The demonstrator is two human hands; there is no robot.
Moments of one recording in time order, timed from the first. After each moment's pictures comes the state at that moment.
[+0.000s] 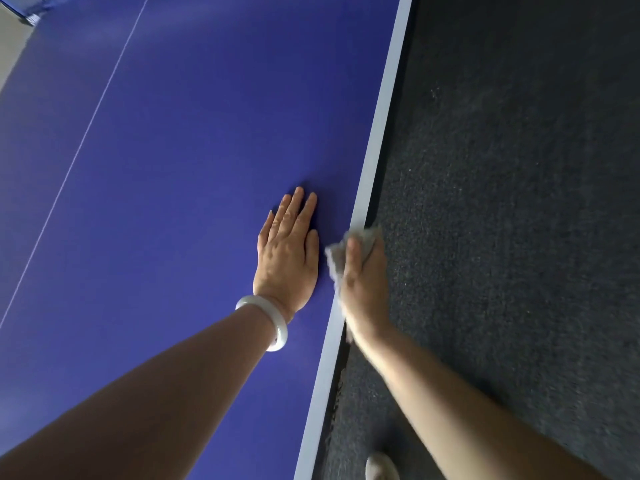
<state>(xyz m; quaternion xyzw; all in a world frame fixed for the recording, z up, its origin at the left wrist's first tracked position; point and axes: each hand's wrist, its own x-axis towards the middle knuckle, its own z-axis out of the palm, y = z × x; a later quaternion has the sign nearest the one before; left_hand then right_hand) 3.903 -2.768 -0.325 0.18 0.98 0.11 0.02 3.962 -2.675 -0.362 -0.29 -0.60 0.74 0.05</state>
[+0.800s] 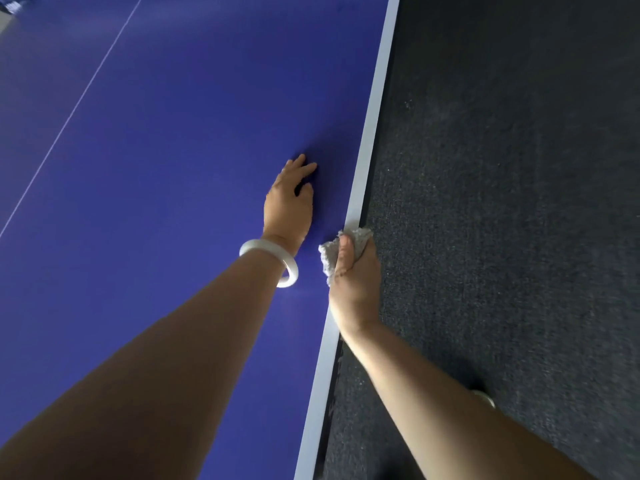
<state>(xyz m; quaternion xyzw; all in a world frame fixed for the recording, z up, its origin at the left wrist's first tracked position) 3.922 -2.788 -0.319 0.08 0.93 0.36 0.05 4.036 -2.734 -0.364 -0.34 -0.64 0.68 0.08</state>
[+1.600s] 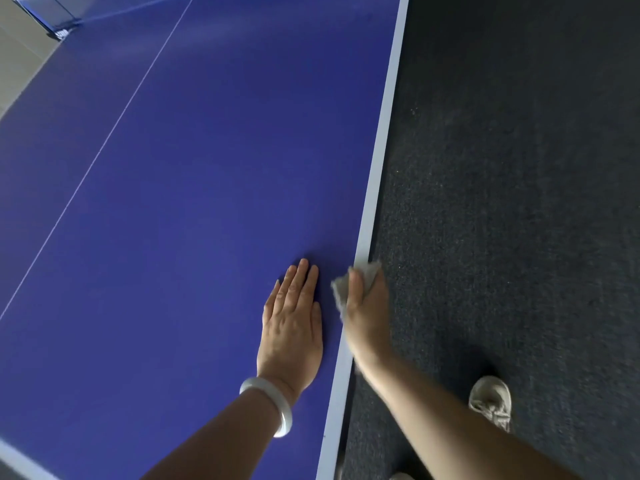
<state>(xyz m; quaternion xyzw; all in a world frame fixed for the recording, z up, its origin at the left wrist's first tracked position) 4.137 -2.902 -0.325 0.18 0.98 0.10 0.03 4.137 -2.791 -0.366 -0.33 -0.63 0.70 0.08</state>
